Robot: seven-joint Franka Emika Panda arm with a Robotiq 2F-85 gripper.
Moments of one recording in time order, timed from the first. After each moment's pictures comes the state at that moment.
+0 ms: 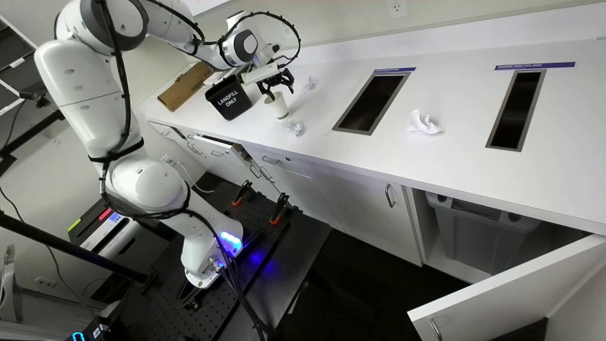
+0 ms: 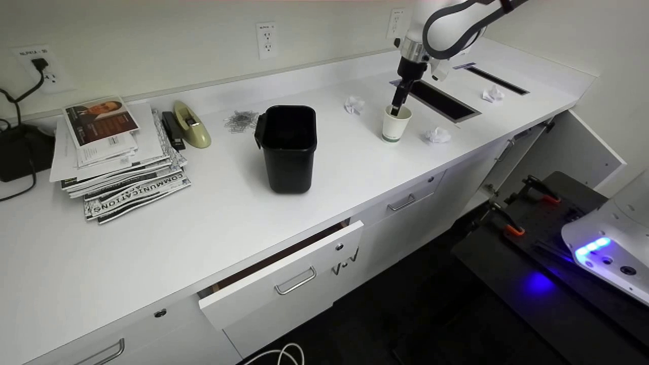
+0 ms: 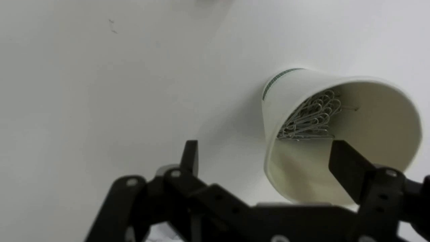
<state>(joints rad) 0.07 0.37 0.12 -2.02 -0.06 2.45 -0.29</state>
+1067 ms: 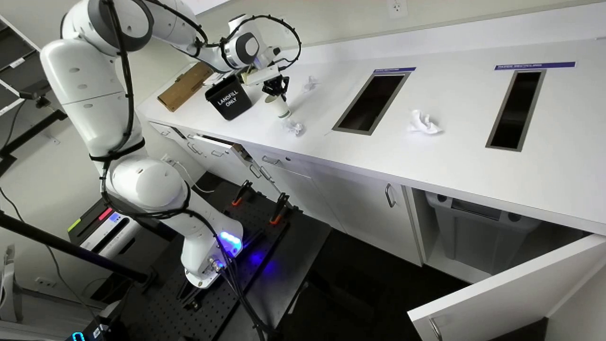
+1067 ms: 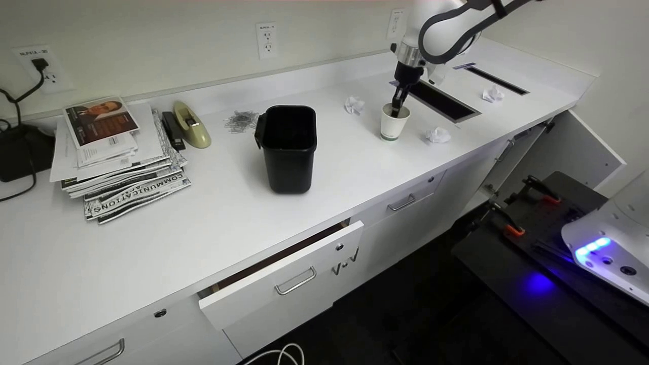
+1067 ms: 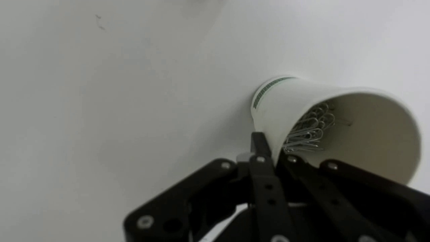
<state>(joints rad) 0.08 0.40 0.12 -2.00 -0.06 2.45 -0.29</state>
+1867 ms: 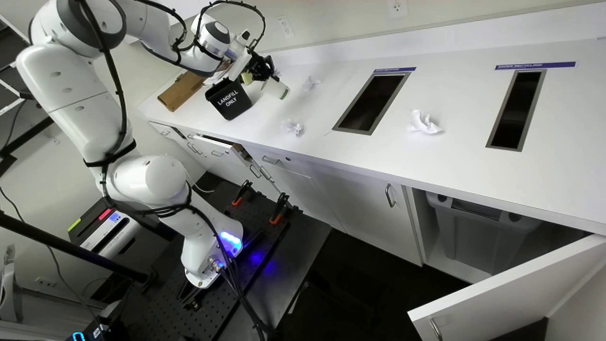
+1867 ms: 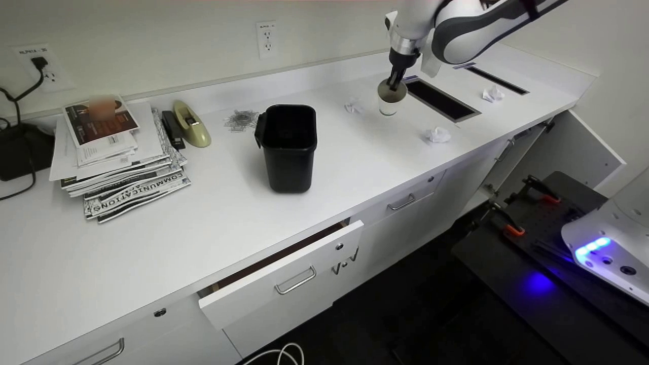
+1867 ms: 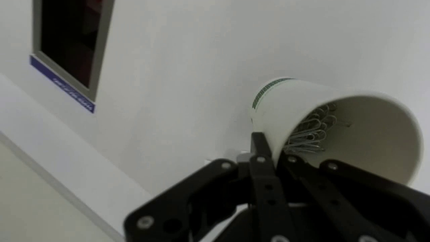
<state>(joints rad) 0.30 0.28 0.02 -2.01 -0.66 2.38 0.30</state>
